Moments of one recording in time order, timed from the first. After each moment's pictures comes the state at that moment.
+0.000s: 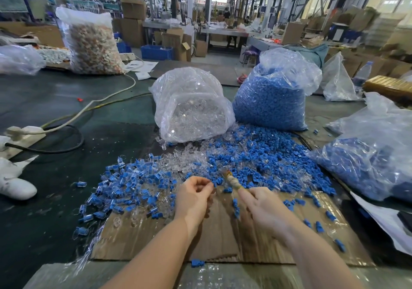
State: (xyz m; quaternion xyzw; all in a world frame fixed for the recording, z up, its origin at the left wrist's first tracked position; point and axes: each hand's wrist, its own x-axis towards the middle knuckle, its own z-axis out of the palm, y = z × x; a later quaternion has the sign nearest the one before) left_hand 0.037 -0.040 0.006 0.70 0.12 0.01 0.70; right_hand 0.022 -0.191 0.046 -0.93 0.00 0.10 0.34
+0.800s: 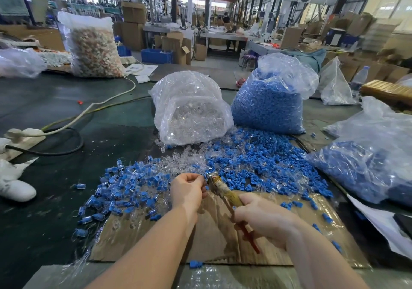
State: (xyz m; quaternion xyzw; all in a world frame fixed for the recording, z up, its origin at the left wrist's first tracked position) left_hand 0.049 -0.040 0.026 0.65 0.22 0.05 0.72; right_hand 0.016 -0.185 0.058 -0.84 0.03 0.29 0.46
